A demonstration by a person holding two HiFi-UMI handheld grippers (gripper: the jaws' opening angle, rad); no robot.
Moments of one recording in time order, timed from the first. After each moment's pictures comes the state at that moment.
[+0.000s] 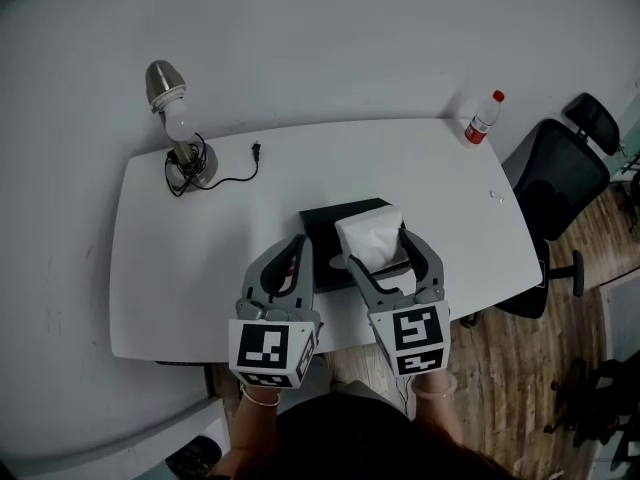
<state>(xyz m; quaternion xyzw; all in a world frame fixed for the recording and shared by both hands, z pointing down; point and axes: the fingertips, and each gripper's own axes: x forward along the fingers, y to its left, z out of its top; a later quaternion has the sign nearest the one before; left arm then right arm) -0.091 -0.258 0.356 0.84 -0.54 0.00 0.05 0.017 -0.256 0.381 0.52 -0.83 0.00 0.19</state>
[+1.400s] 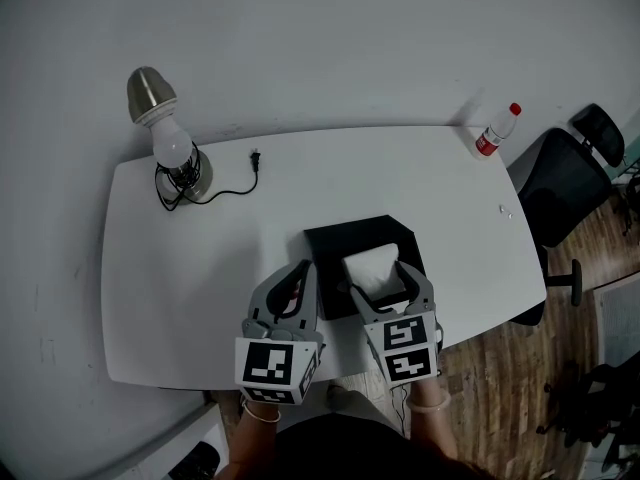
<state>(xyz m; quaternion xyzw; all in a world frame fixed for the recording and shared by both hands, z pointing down) -0.102 -0.293 0.408 0.85 -0.52 0.03 0.11 0.012 -0.284 0.471 0.52 -0.79 0.11 0.31</state>
